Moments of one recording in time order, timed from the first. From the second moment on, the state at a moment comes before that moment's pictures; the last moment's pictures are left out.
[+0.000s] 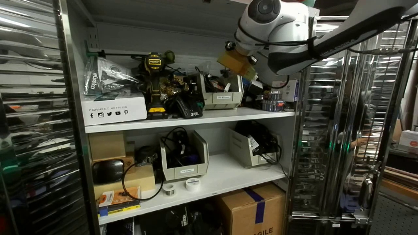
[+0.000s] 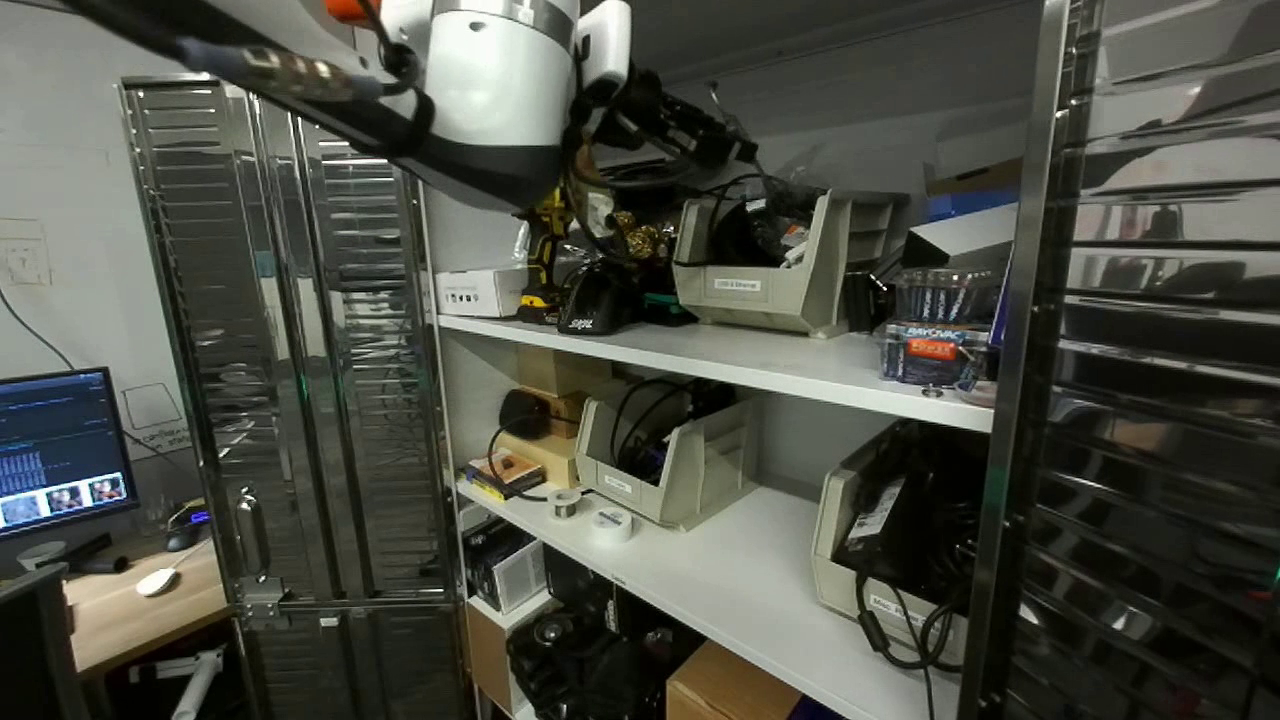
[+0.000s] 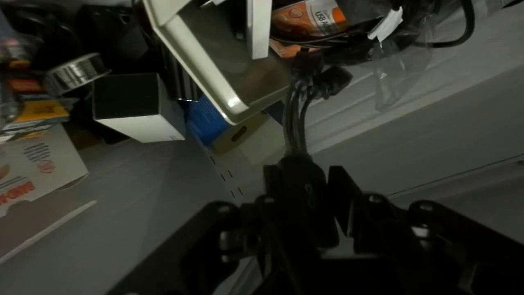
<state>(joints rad) -0.08 0.13 0.15 -1.60 -1.52 2.61 2.11</state>
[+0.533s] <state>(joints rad) 0.02 0.46 0.10 -1.23 -1.78 2.40 2.34</state>
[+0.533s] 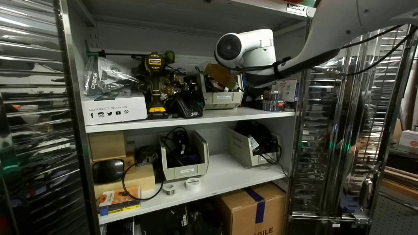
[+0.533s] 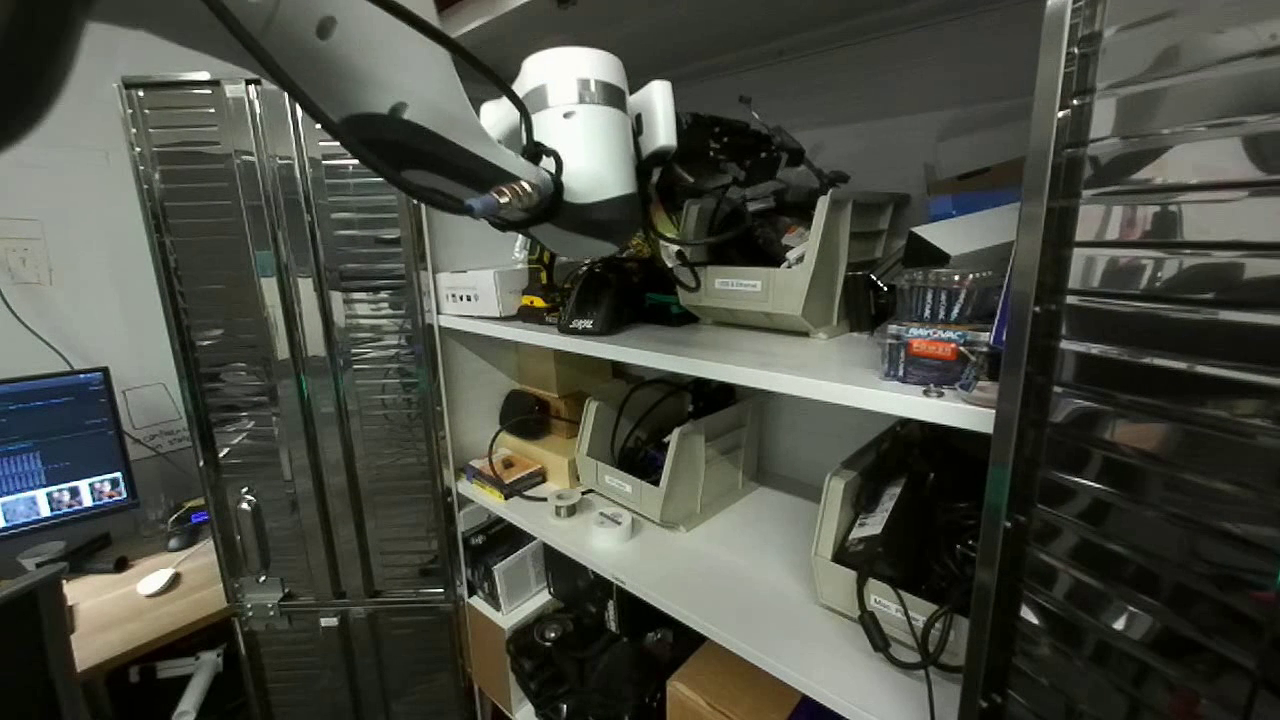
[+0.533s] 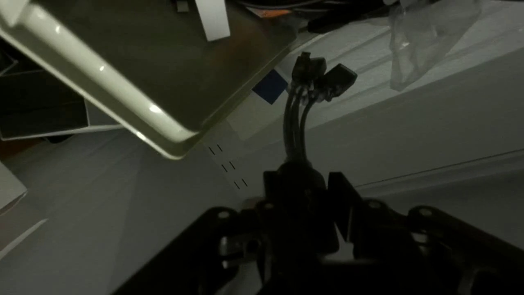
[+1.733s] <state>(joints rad) -0.06 0.71 0.34 -0.72 -0.76 2.33 1.71</state>
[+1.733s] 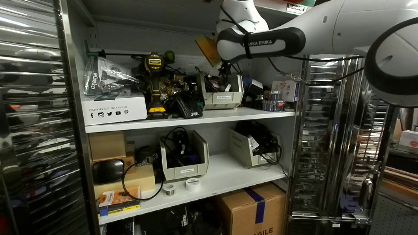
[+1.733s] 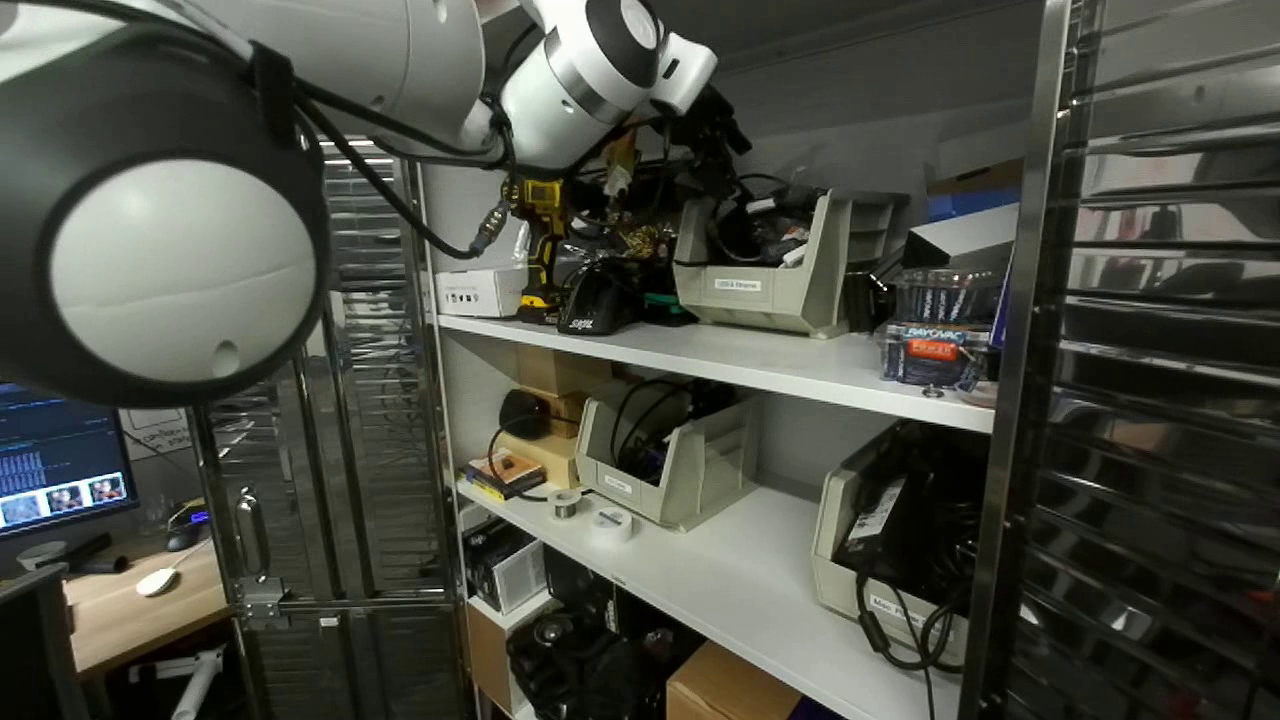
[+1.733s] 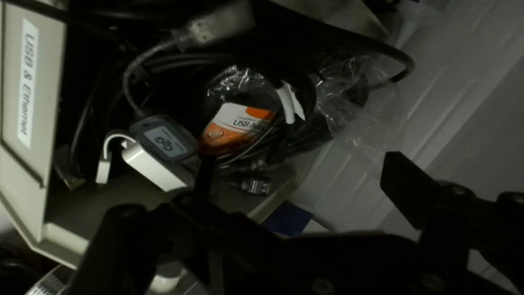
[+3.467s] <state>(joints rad) -0.41 0.18 0.48 -1.61 -0.41 2.67 1.29</state>
